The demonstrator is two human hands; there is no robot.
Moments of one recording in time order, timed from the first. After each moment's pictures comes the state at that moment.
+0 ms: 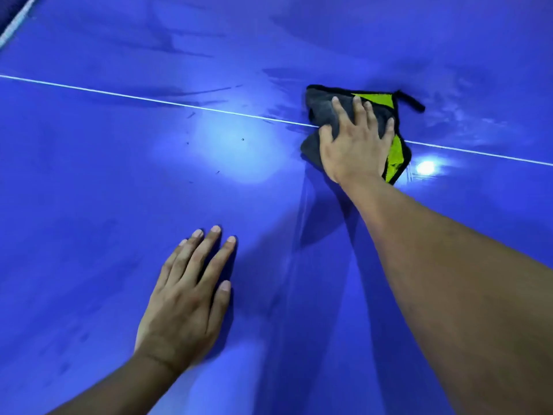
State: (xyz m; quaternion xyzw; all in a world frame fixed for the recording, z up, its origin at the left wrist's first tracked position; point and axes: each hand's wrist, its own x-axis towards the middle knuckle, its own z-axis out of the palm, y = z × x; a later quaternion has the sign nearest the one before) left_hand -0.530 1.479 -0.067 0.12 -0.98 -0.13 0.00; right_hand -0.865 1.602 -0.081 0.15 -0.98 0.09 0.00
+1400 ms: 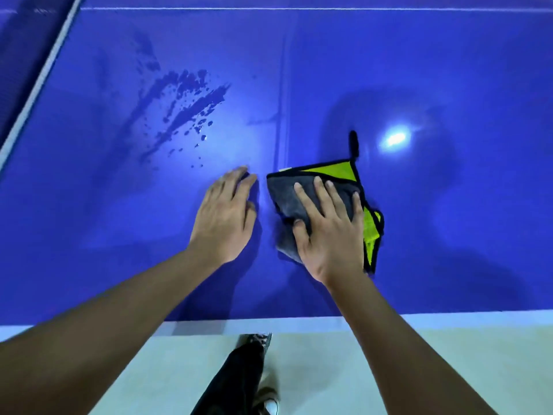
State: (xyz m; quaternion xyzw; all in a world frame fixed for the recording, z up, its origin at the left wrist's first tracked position) left_hand -0.245 1.484 -0.063 0.03 -0.99 -0.16 0.03; right_hand -0.274 1.690 -0.069 0.19 -0.98 0.10 -0.03
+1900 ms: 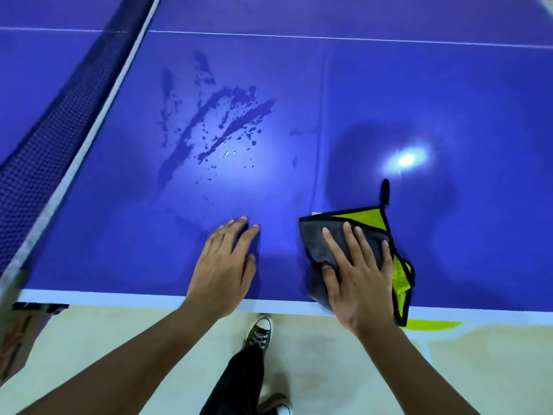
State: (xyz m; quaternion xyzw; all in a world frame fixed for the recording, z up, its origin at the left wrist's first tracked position) left_hand -0.114 1.443 -0.054 0.04 -0.99 -0.14 0.03; right_hand -0.182 1.693 -0.070 0.20 -0.98 0.05 0.00
